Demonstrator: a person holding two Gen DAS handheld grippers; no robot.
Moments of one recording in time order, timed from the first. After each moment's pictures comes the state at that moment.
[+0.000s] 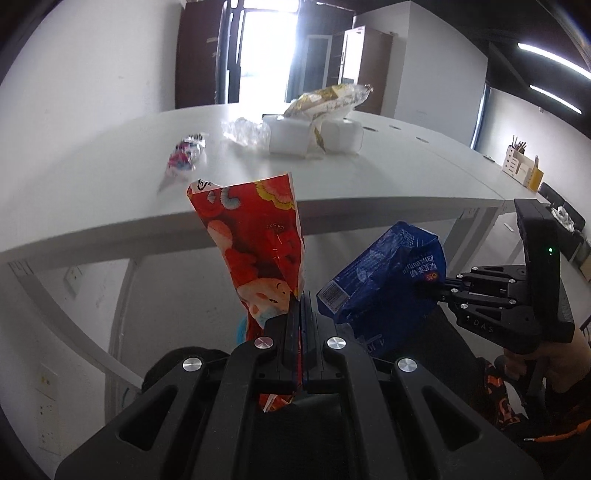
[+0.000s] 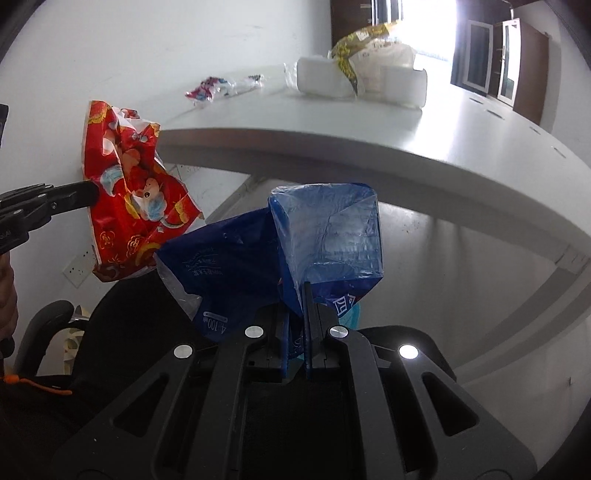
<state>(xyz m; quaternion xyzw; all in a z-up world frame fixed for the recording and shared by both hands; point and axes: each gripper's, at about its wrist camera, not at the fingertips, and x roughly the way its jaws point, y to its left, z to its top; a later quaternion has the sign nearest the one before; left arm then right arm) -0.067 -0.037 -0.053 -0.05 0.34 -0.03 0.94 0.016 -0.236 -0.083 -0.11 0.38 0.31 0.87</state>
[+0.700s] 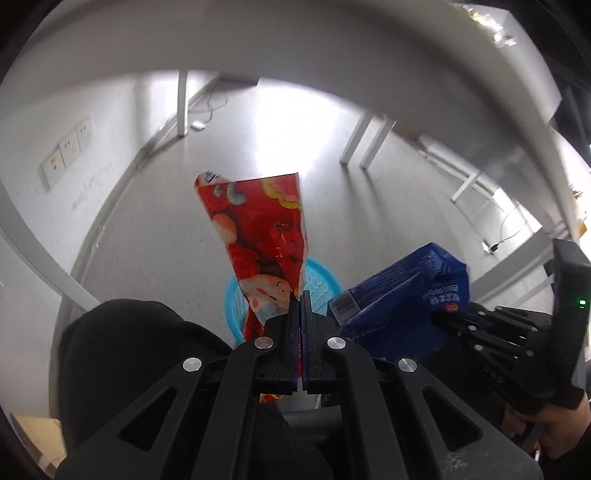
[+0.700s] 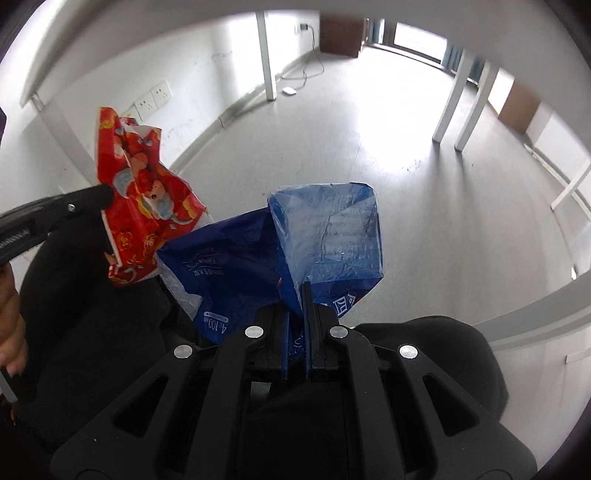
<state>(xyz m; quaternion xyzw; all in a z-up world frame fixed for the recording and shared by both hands) 0.038 0.000 -0.192 -0.18 0.44 0.03 0.88 0.094 -0.184 -0.208 -0.14 0.49 0.26 0.82</state>
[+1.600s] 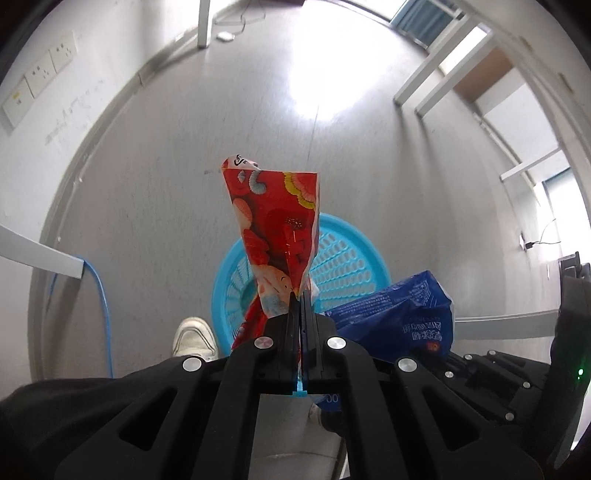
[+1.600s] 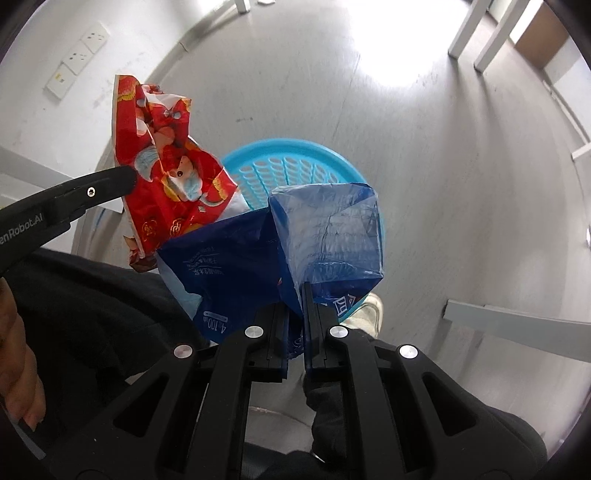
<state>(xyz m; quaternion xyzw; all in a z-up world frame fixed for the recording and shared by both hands) 0.198 0.013 -0.325 -0.24 0.57 0.07 0.78 0.222 -0.117 -0.353 -0.15 0.65 0.21 0.72</state>
